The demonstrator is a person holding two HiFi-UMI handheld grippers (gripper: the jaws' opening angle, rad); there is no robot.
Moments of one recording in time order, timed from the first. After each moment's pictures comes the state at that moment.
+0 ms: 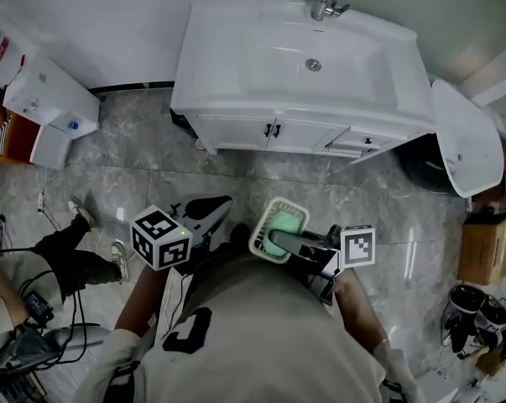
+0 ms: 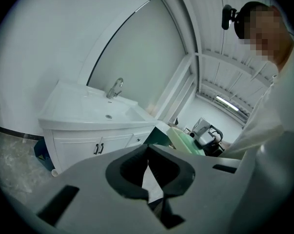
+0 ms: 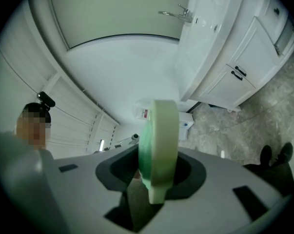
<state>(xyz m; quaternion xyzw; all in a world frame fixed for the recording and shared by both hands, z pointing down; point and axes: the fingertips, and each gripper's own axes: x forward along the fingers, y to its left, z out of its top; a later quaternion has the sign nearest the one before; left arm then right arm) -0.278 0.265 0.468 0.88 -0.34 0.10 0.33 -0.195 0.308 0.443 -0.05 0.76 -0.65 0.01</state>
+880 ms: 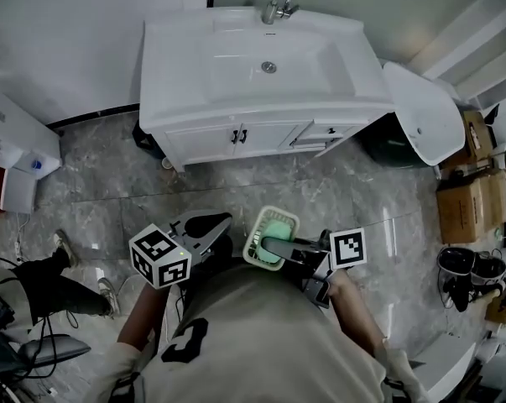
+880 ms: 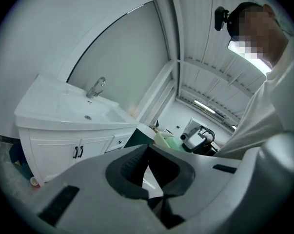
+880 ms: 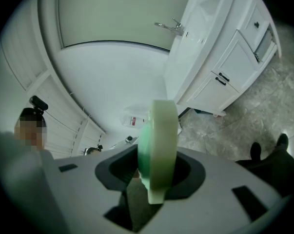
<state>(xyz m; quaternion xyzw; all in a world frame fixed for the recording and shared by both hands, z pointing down) -0.256 0.303 0.461 0.92 -0.23 0.05 0.30 -0.196 0.350 0.453 -0.15 0.75 -0.64 0.00</state>
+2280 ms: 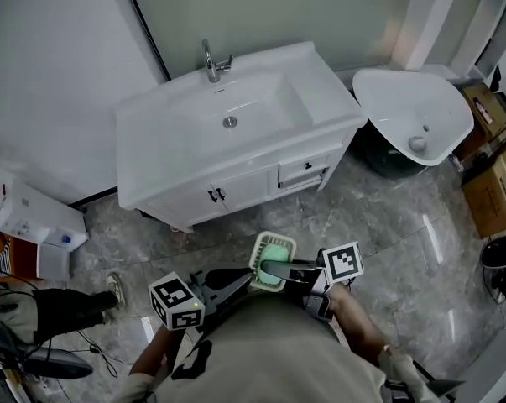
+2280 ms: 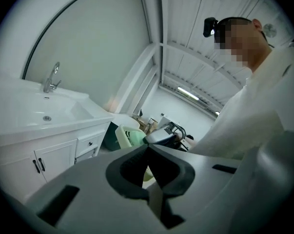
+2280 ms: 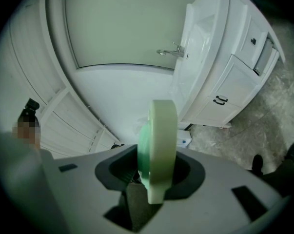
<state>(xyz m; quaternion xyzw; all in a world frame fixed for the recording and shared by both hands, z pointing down) -0.042 0.317 0.421 0.95 -0.12 0.11 0.26 -0.024 0.302 0.445 -0.12 0.76 -0.63 0.08</state>
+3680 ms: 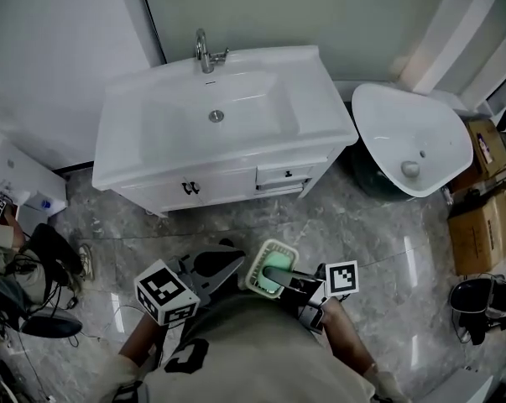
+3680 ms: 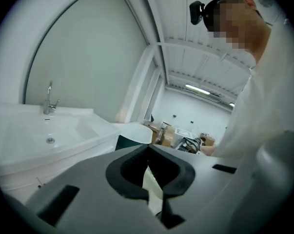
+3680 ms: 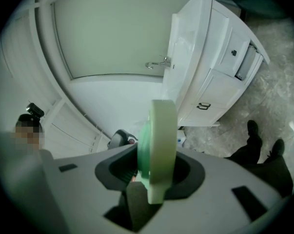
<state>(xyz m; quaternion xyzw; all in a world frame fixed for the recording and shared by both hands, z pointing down) 0.052 0.252 0.394 0.95 -0.20 0.11 0.19 0.093 0.283 0.469 -0.14 0.73 -0.66 0.07</state>
